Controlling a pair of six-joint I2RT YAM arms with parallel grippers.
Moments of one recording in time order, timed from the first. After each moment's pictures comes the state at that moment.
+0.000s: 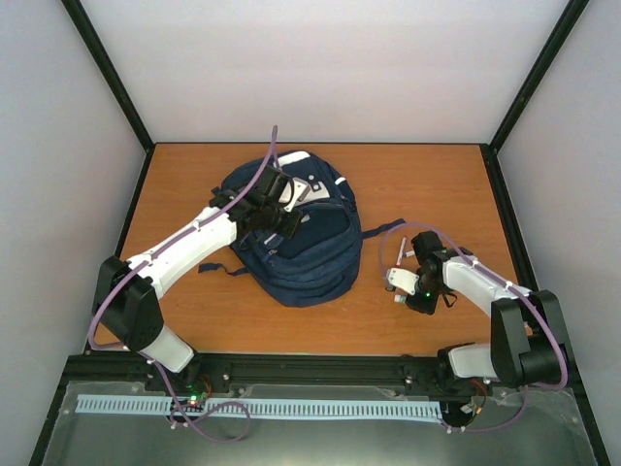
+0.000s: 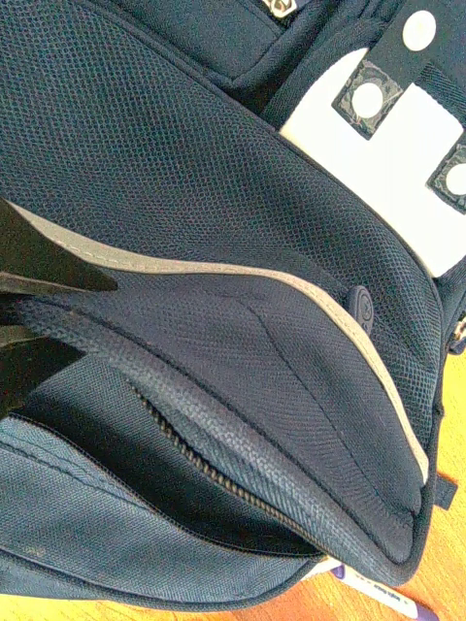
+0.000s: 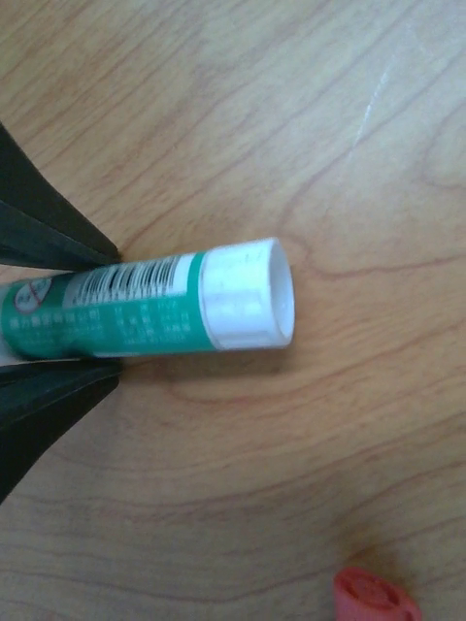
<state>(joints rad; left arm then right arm) -0.61 1.55 1.31 -0.67 0.10 -0.13 0.22 1.34 0.63 -0.79 -0.07 -1.00</state>
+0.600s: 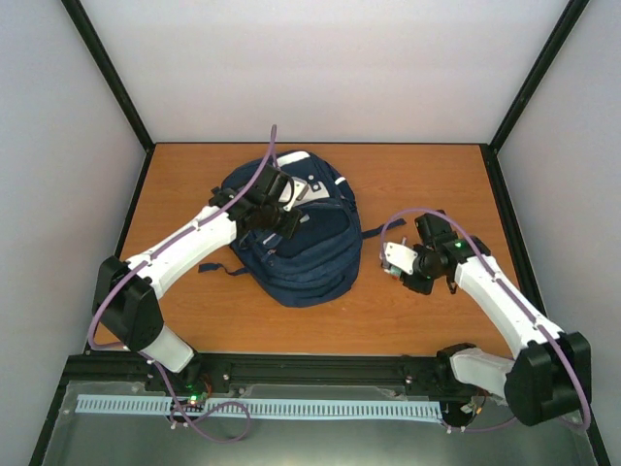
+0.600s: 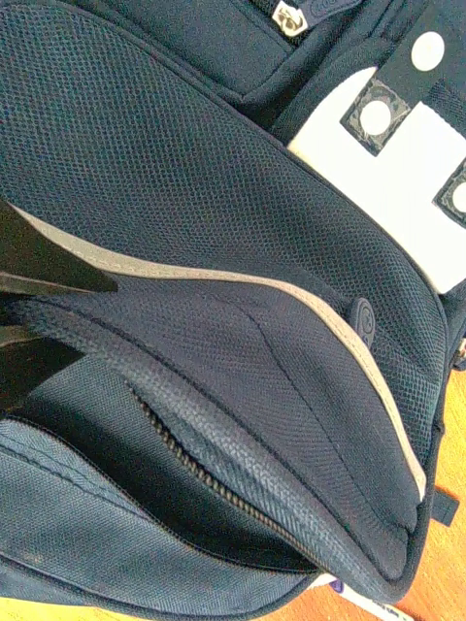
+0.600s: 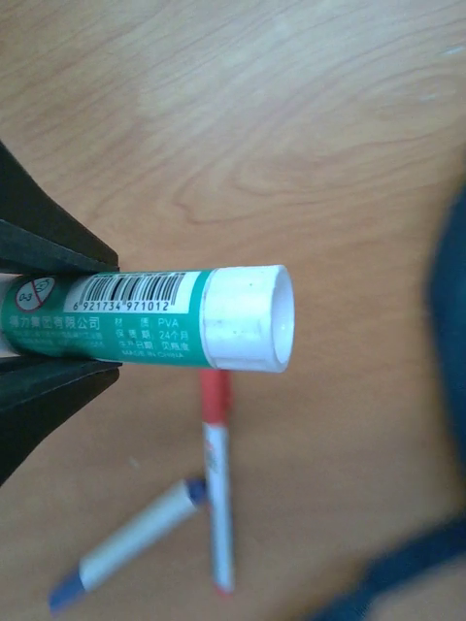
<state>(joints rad) -0.61 1.55 1.32 -0.69 0.09 -0.15 0.26 1.16 0.80 -0.90 -0.16 -0.96</state>
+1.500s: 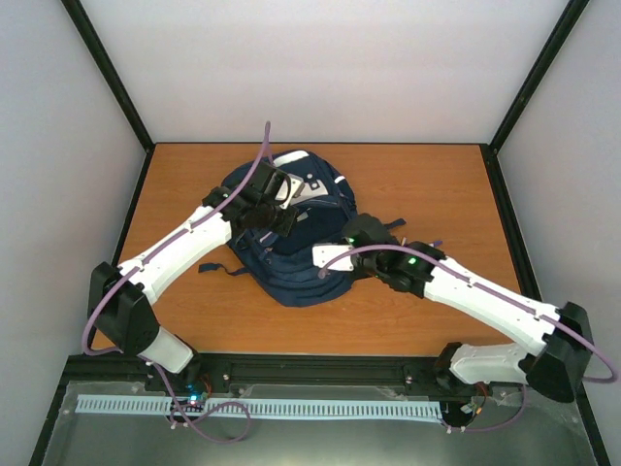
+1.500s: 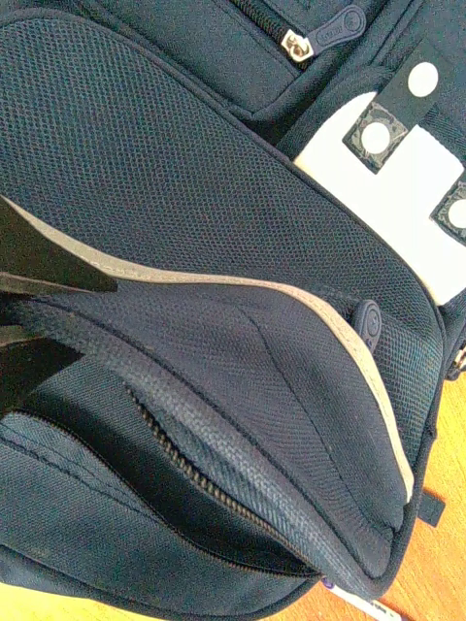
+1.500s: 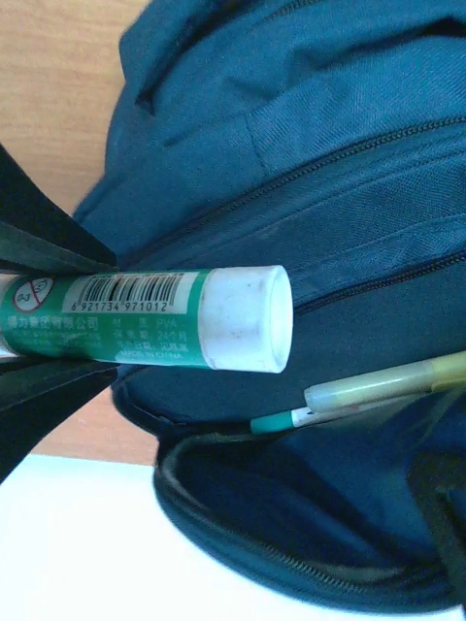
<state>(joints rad) -0.61 1.52 1.35 -0.75 0.05 -0.16 0.89 1.19 1.02 -0.59 0.21 -0.99</state>
